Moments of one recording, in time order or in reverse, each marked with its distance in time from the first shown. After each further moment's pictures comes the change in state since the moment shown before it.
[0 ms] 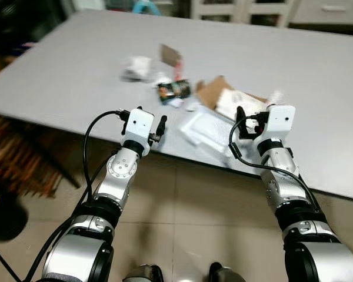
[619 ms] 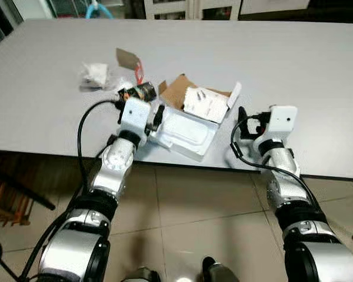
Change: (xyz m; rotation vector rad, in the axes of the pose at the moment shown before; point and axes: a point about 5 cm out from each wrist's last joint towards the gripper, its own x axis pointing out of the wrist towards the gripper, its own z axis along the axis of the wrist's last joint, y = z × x) left arm 0.008 0.013 0.022 0.035 -0.079 0.008; right arm 0.000 -0.002 -0.001 0.012 0.002 -0.013
